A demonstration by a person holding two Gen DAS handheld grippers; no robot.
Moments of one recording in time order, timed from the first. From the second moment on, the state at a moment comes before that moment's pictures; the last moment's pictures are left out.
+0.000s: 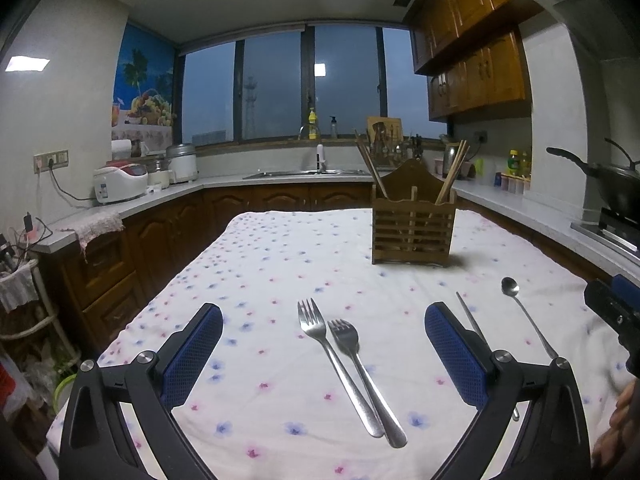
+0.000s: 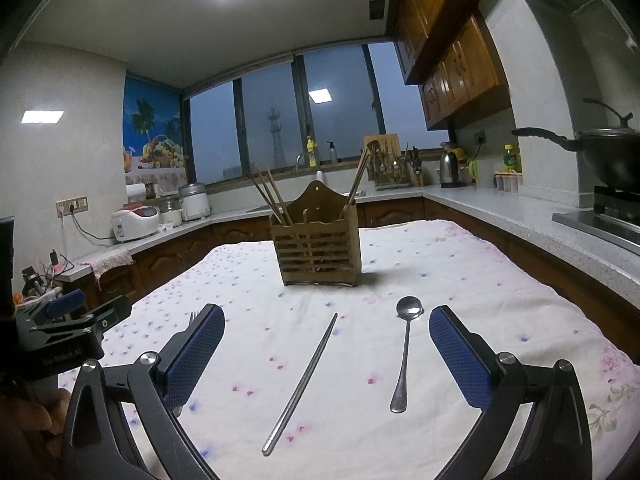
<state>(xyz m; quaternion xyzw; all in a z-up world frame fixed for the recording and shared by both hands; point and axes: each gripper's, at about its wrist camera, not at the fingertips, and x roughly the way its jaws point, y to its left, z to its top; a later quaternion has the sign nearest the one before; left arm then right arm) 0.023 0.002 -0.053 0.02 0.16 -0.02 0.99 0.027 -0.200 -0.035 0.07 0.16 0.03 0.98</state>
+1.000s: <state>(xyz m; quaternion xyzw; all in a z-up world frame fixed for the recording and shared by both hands) 0.028 0.003 -0.052 0.02 0.16 -0.03 0.99 0.028 -0.201 -0.034 0.07 0.16 0.03 0.98</state>
